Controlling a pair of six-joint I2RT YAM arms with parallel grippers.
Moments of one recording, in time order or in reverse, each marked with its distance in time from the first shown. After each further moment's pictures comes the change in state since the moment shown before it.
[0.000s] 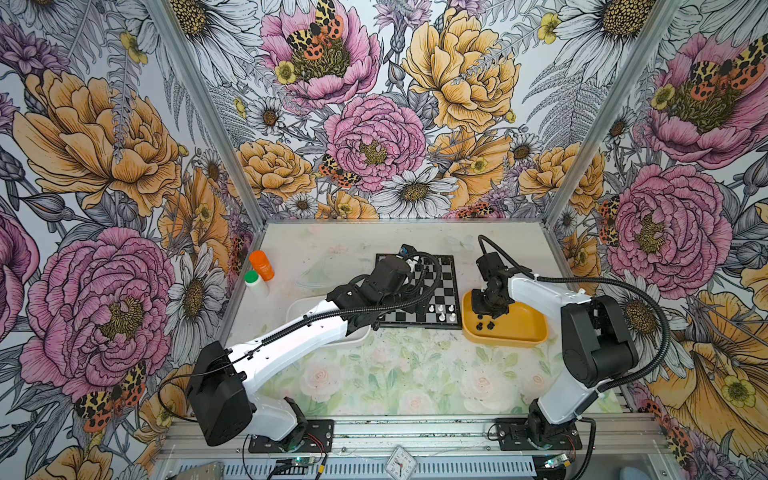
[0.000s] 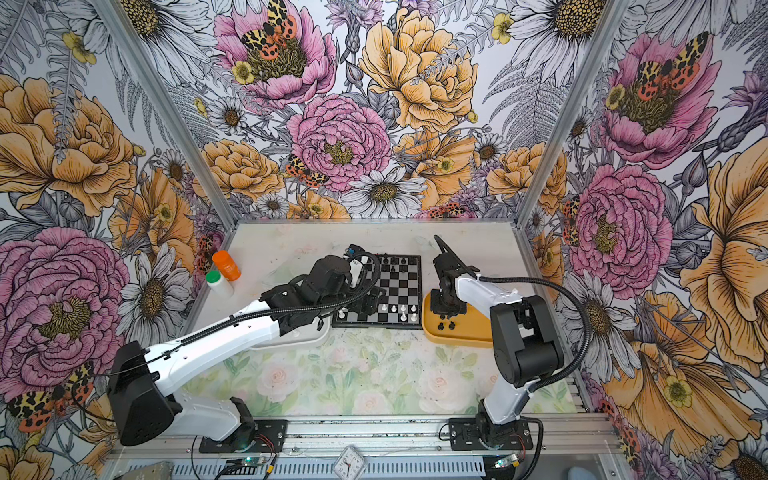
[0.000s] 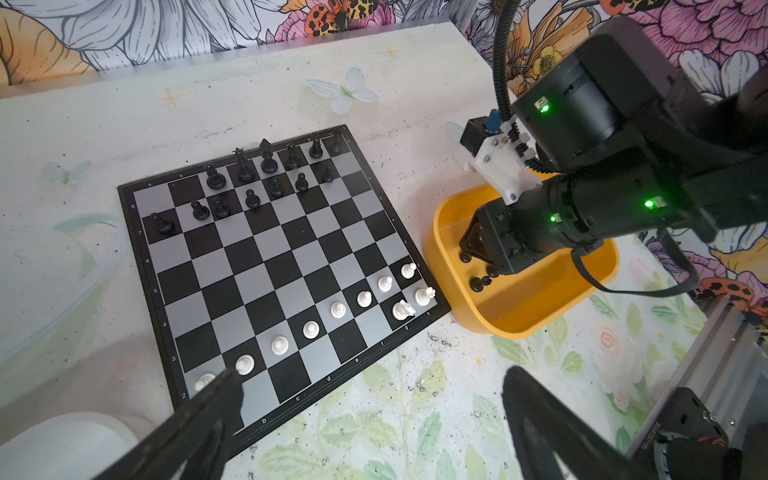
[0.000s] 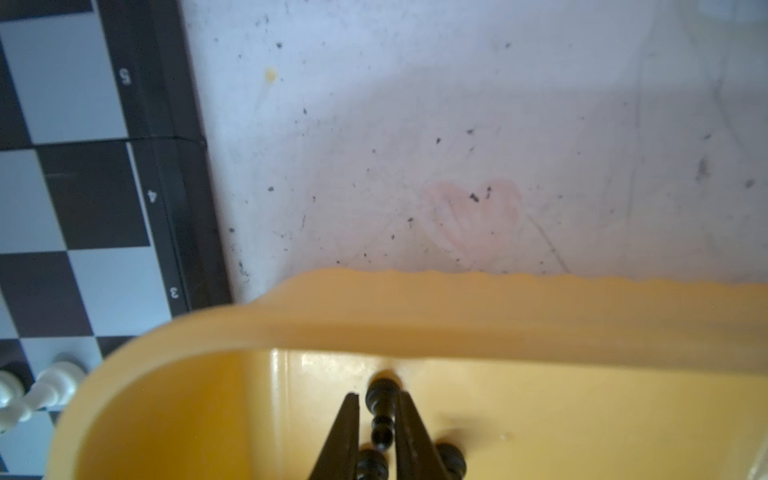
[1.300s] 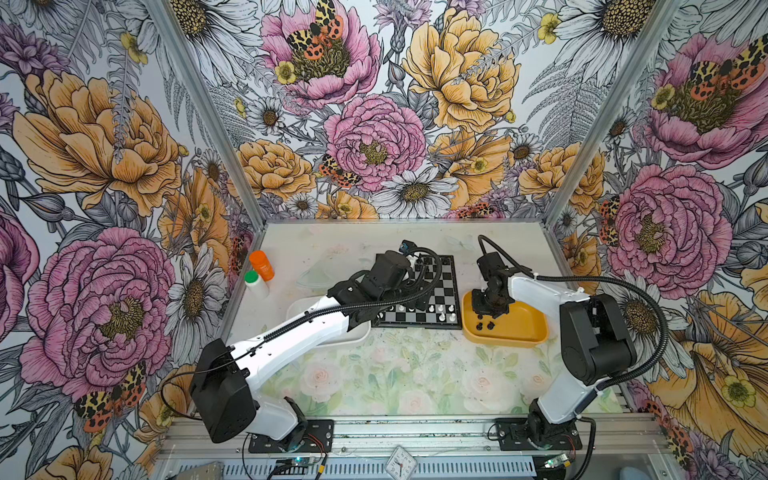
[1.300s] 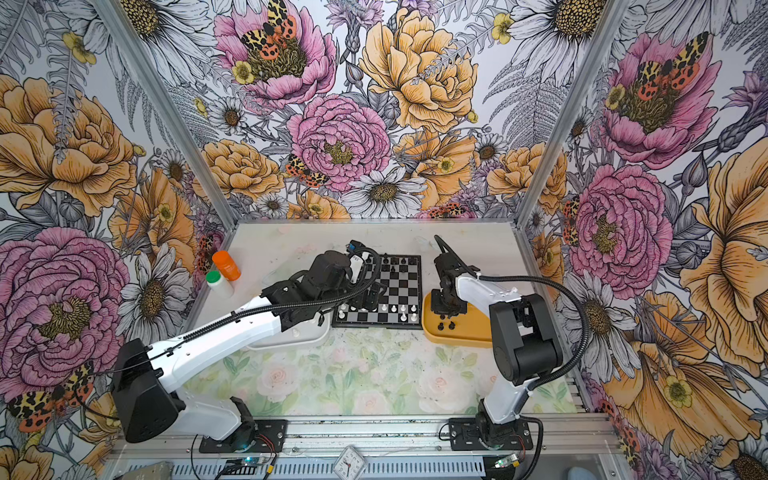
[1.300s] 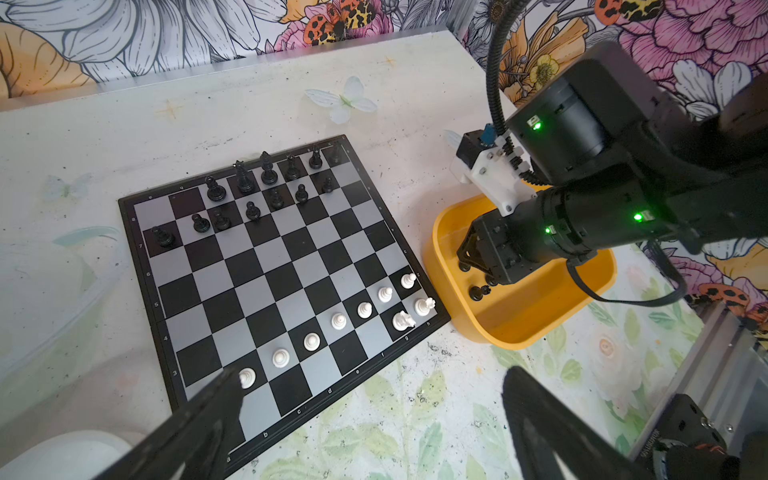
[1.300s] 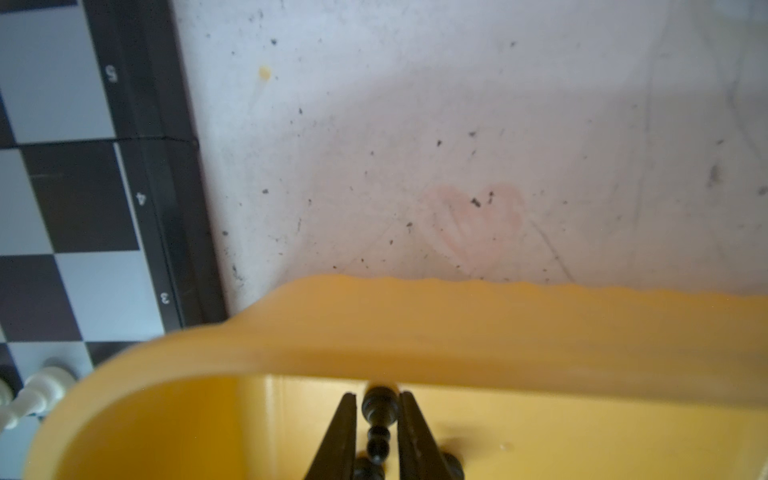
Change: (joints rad) left arm 0.017 0.022 0.032 0.000 0.019 0.015; right arm -0.011 0.009 0.002 0.002 -0.011 -0.018
